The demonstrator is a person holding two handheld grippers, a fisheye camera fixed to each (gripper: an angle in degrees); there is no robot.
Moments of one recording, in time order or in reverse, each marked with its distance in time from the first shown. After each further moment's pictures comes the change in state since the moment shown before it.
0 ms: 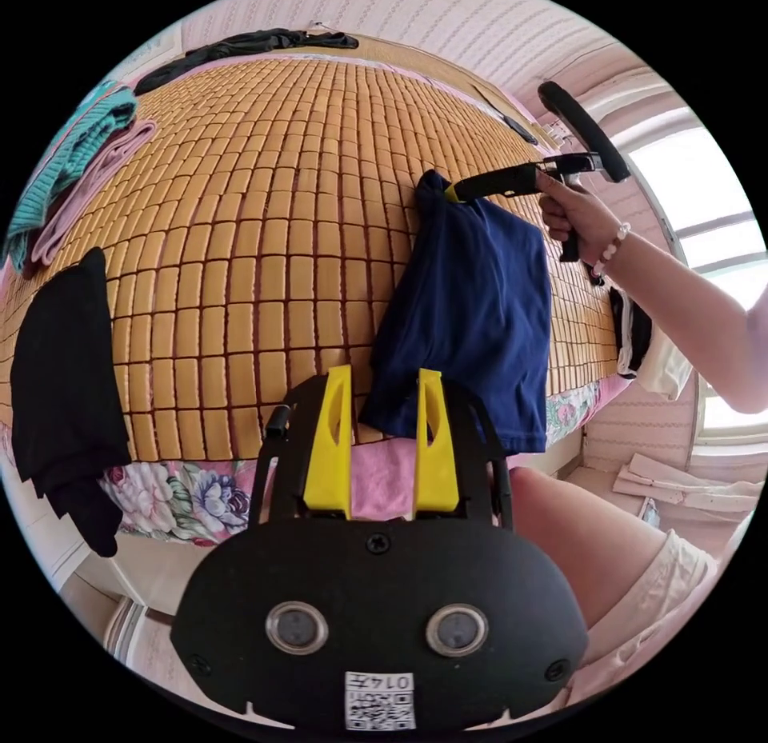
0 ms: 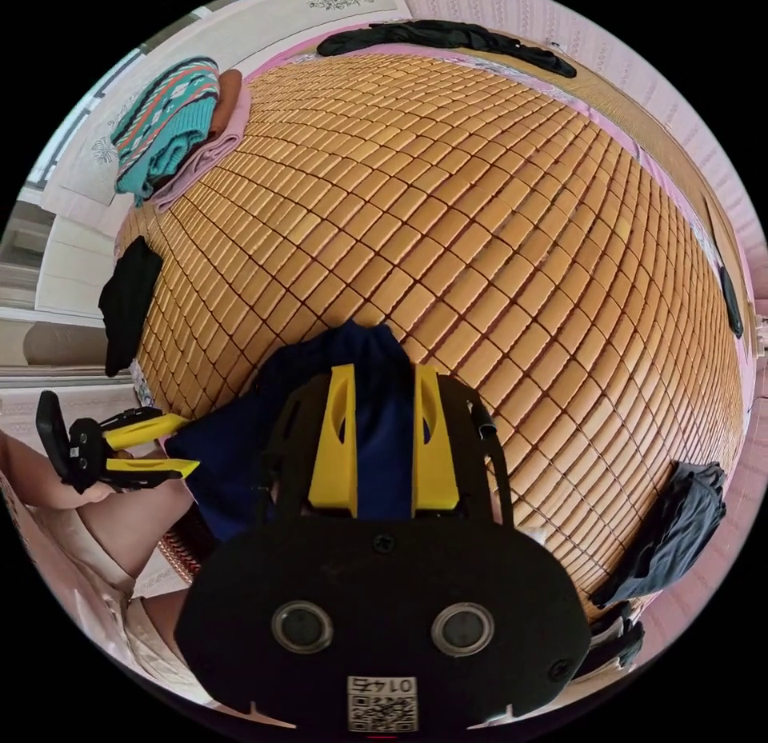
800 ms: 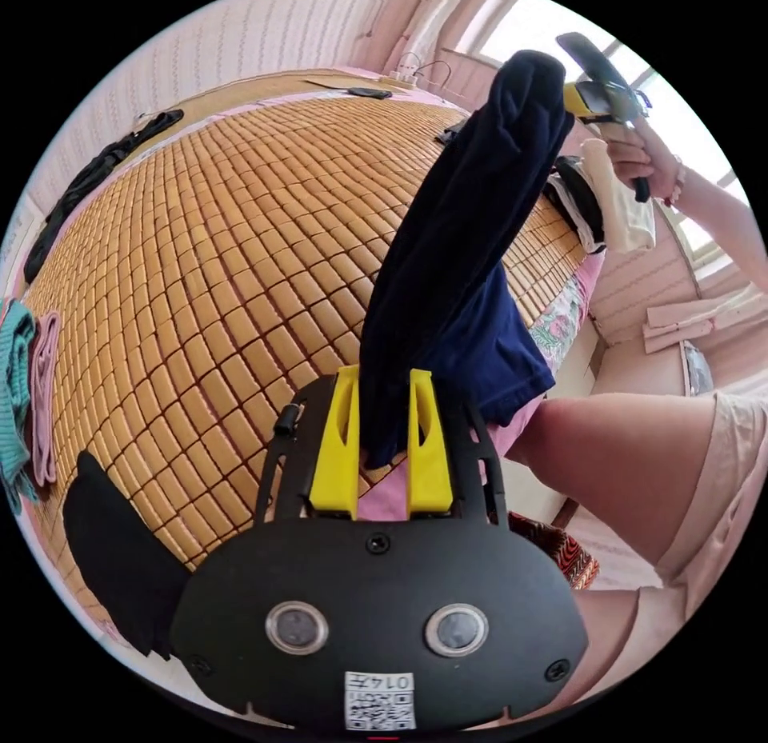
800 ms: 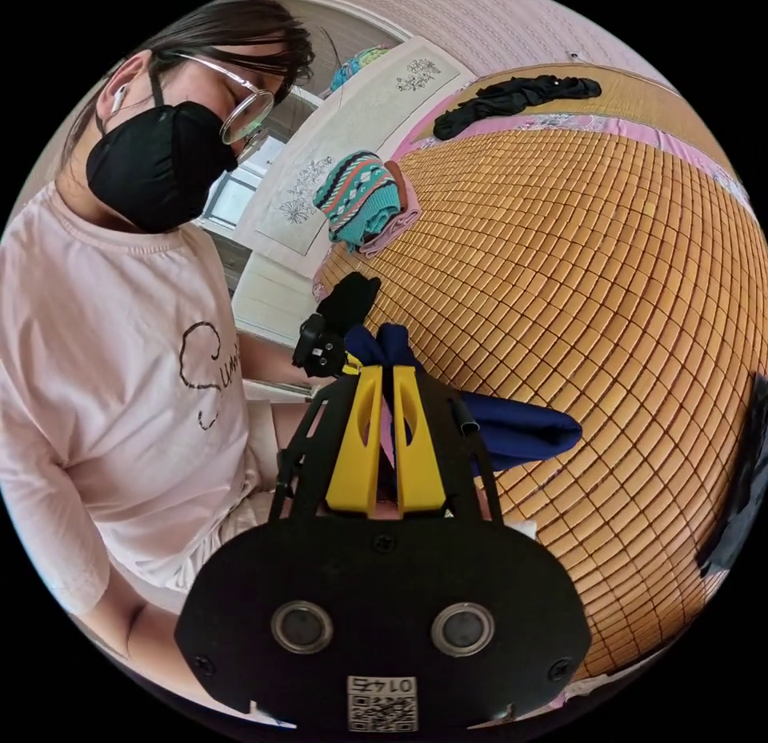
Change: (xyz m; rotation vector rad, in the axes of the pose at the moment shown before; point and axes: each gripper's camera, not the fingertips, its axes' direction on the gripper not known) left arm 0.091 0.001 -0.002 -0.016 -0.026 0.566; right arm 0.050 0.202 -0.137 0.241 -0.651 -0.062
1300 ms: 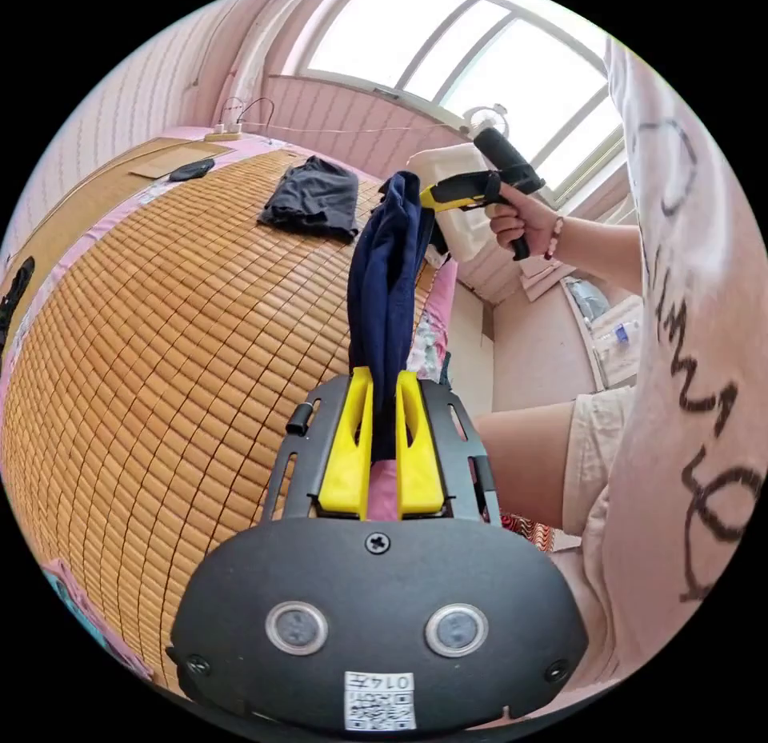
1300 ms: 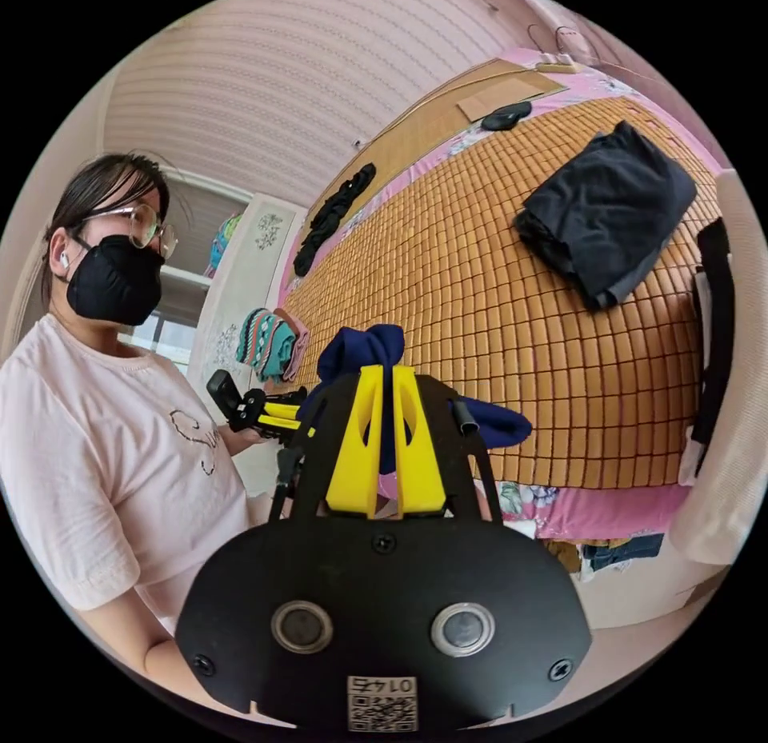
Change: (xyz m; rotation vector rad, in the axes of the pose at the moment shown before) left arm 0.104 -0.140 -0.103 0.076 0.384 0.378; right arm 0.005 0.191 -0.138 0.512 0.214 0.547
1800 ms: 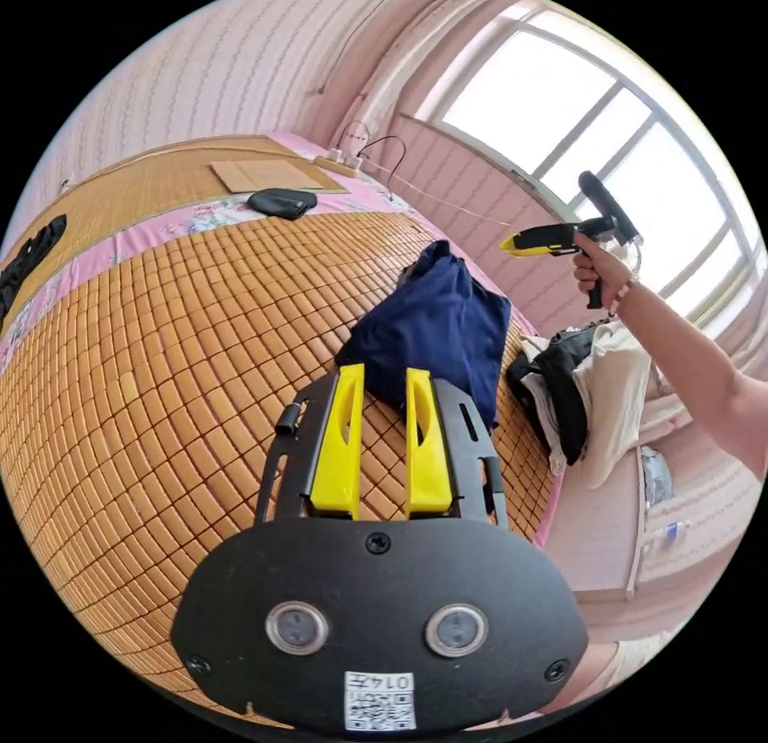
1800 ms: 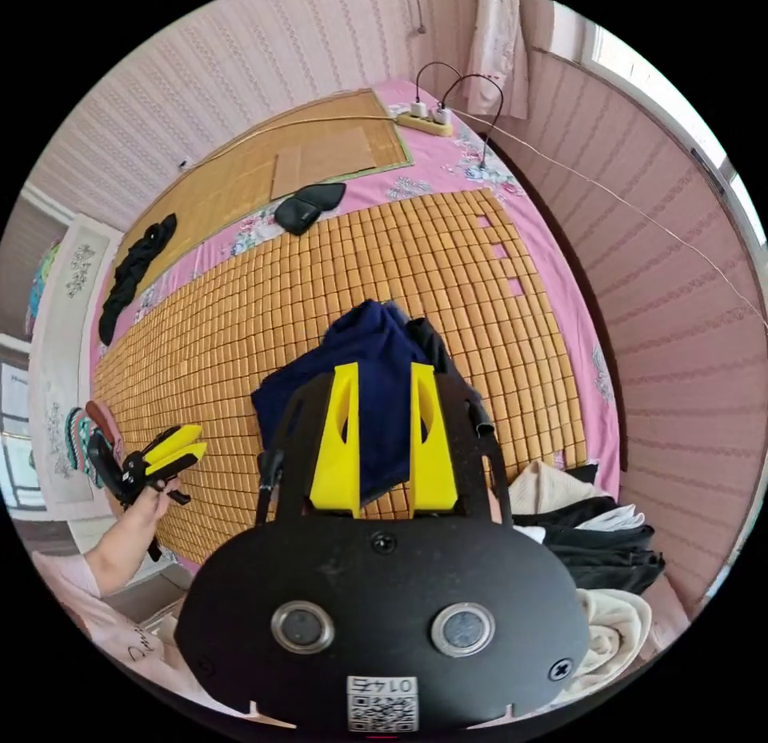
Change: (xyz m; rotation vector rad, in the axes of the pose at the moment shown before) left arm -0.158 -0.239 0.054 0.224 -0.199 -0.348; right arm 0.090 -0.245 -0.057 0.012 0.630 0.072
